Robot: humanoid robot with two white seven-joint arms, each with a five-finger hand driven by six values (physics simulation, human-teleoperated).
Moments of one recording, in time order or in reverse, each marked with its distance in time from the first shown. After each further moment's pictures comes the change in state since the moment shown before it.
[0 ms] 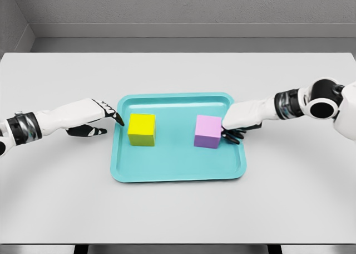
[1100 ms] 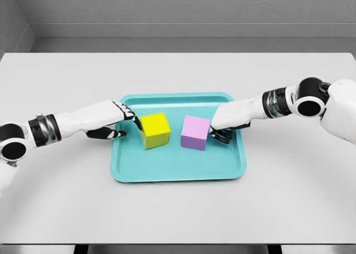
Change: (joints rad) left arm -0.003 -0.084 -0.028 -0.029 -0.006 0.000 0.000; right arm -0.015 0.056 0.005 0.020 0.004 -0.003 0.002
